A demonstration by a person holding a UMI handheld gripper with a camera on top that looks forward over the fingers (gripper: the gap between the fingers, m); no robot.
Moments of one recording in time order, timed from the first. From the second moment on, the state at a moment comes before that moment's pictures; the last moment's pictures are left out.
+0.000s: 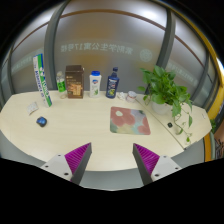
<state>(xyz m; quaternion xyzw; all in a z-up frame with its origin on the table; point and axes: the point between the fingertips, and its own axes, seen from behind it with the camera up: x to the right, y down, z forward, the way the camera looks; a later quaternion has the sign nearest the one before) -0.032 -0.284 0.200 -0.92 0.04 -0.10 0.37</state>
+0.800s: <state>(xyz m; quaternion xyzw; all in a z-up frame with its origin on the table) -0.350 -0.187 0.034 -0.91 -0.05 0.00 0.41</state>
